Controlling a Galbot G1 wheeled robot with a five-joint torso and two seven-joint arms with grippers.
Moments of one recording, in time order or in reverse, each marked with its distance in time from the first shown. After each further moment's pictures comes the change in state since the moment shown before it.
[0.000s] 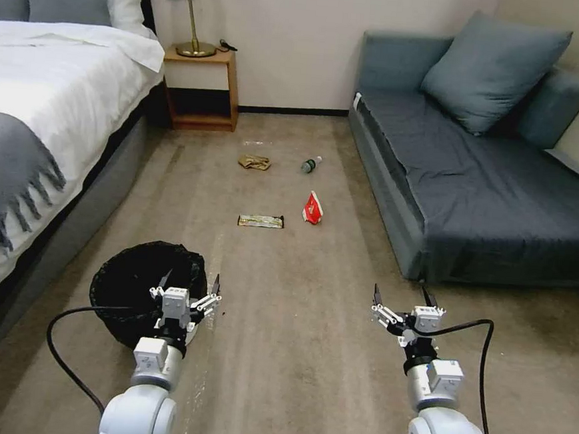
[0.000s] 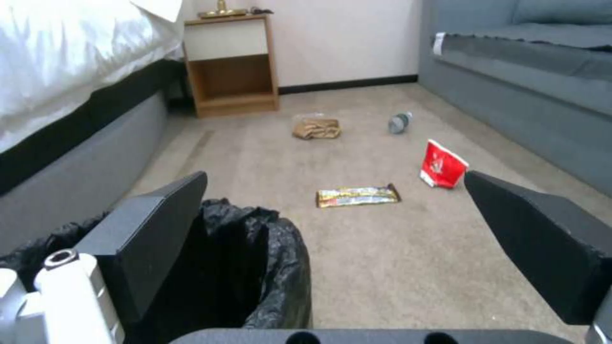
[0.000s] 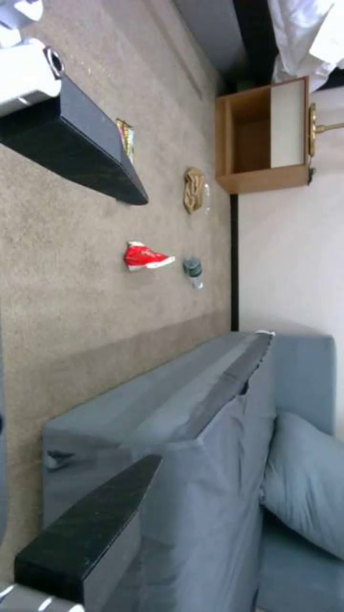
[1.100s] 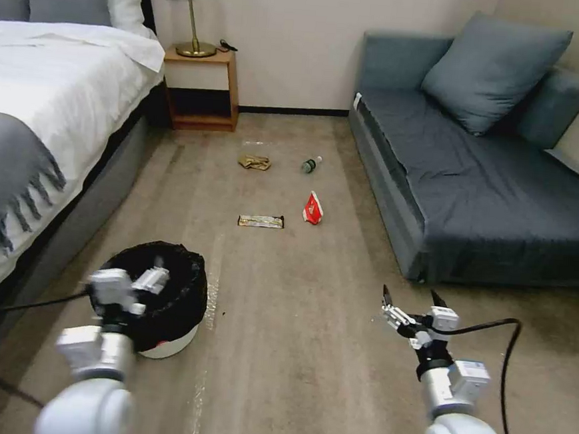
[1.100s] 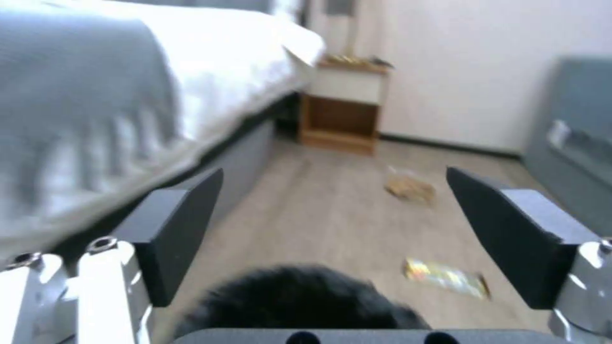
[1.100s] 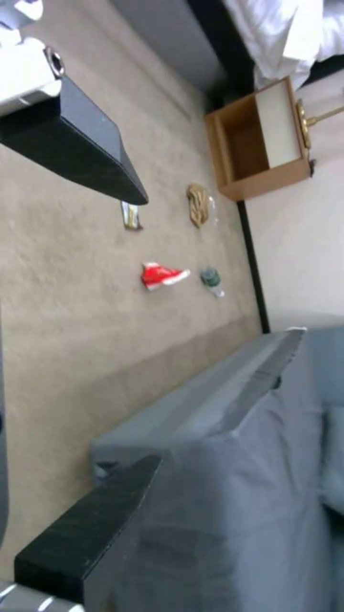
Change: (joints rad) left arm 0.058 -0.035 -0.290 -0.330 -0.304 0.201 -0.130; right arm -0.101 -0.048 0.041 0.220 0.274 -0.232 0.040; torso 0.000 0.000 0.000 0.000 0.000
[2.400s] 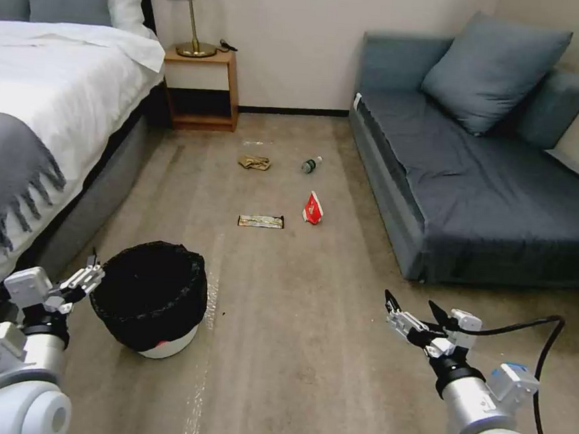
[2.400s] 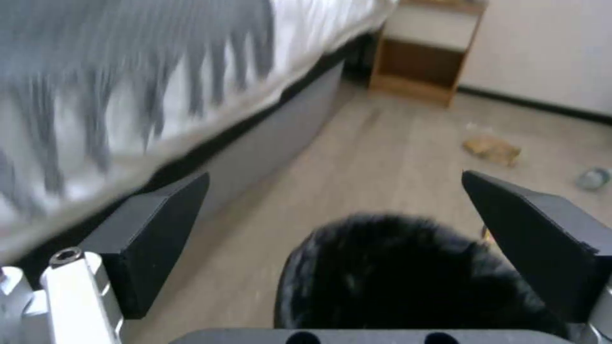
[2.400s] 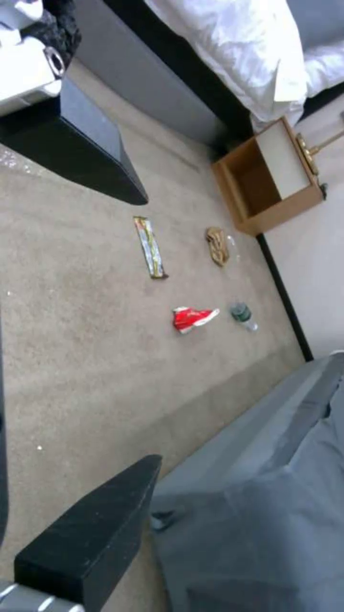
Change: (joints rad) left arm -0.002 0.134 -0.096 0.098 -0.207 0.137 -0.158; right arm -0.055 -0.058 0.040 0.096 0.251 -0.122 0.011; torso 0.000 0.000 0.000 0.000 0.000
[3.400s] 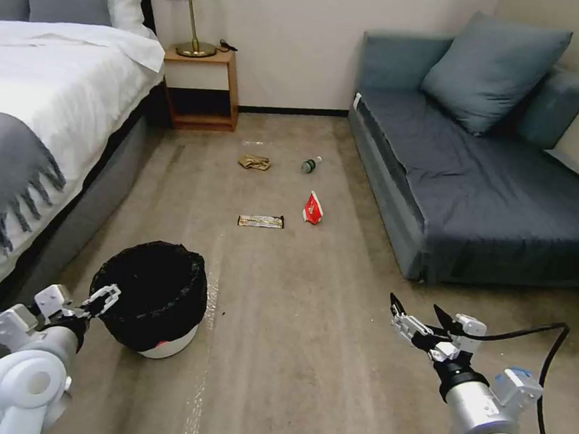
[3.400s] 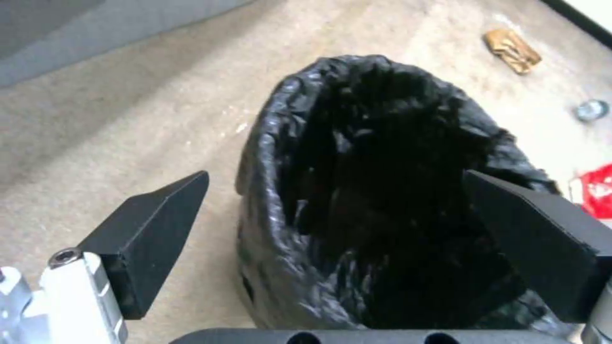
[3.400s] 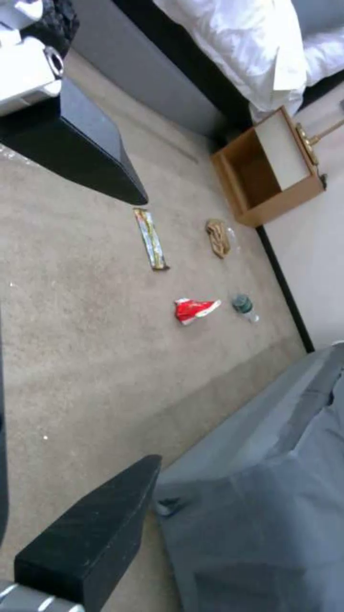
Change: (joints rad) left arm -0.124 0.079 -0.010 0.135 -0.480 0.283 -0.233; right arm -0.013 0.013 0.013 -0.016 -0.003 0.019 -0.010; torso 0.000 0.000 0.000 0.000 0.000
